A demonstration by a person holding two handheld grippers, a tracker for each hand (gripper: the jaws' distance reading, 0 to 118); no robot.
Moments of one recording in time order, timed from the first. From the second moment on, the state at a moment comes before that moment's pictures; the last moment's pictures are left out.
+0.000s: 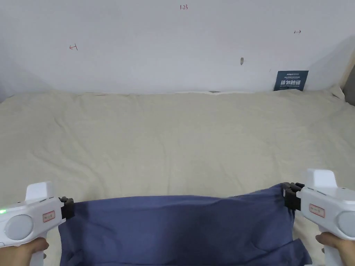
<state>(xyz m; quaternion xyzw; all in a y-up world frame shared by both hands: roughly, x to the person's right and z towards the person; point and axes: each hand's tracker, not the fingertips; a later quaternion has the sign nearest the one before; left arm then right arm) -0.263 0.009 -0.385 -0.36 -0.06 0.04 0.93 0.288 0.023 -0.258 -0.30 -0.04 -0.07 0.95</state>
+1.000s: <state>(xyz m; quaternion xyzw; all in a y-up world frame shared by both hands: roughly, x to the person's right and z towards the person) -0.286 -0.084 -0.259 -0.47 -0.02 0.01 0.88 0.275 -0.062 -0.116 -0.37 -0.12 -0.14 0.91</state>
